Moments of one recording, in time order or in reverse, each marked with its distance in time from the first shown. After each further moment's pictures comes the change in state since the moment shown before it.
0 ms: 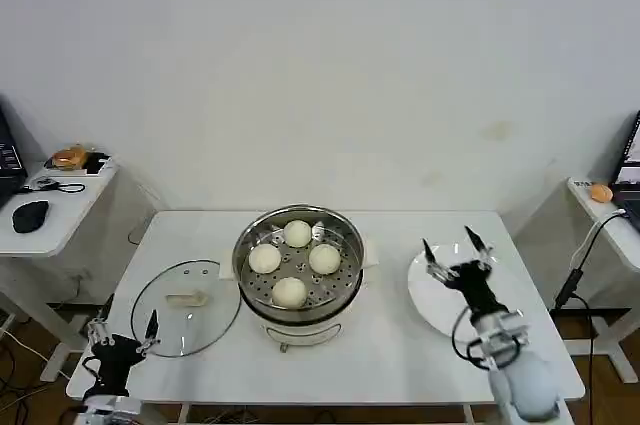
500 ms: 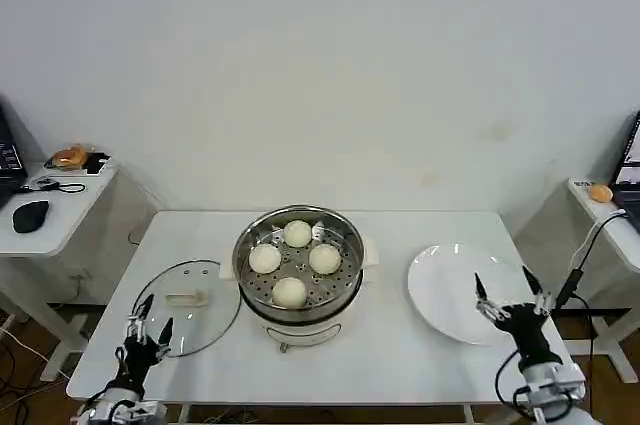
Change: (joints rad) left arm -0.121 0.073 0.091 0.193 0.414 -0.041 -0.025; right arm -0.185 0.060 0.184 0.050 0.022 0.051 -0.014
